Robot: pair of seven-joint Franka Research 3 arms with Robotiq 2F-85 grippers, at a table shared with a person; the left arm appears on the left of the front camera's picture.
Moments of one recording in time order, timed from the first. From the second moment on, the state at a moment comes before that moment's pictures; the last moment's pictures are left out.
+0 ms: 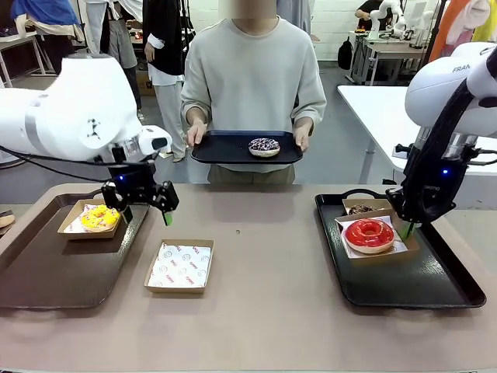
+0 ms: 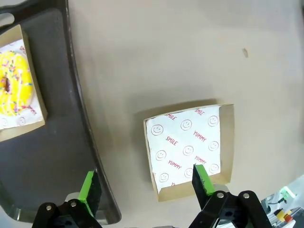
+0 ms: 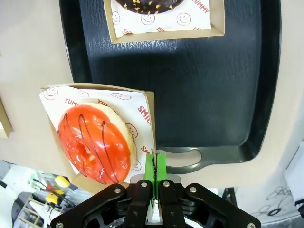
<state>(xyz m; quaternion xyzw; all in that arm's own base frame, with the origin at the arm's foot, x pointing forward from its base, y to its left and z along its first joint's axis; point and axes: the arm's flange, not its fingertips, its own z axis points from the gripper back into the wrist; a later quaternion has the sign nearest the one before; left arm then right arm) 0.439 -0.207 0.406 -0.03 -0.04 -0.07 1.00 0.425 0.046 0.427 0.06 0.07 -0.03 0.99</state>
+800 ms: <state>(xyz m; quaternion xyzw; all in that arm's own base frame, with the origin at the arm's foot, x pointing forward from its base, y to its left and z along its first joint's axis) 0.411 -0.225 0.362 -0.02 -0.02 -0.07 1.00 0.424 0.046 0.428 0.06 0.07 -0.03 0.99</state>
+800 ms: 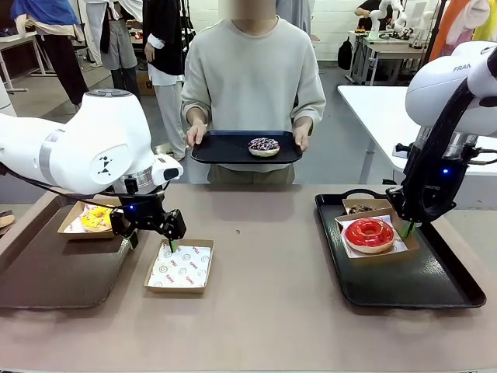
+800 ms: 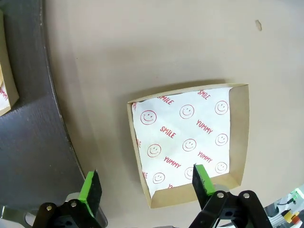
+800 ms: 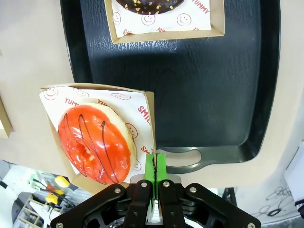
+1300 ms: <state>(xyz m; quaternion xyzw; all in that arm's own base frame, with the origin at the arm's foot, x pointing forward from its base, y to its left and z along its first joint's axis) 0.413 -0.224 0.363 -0.02 -0.03 -0.07 1.00 0.424 0.046 0.428 0.06 0.07 -0.03 0.99</state>
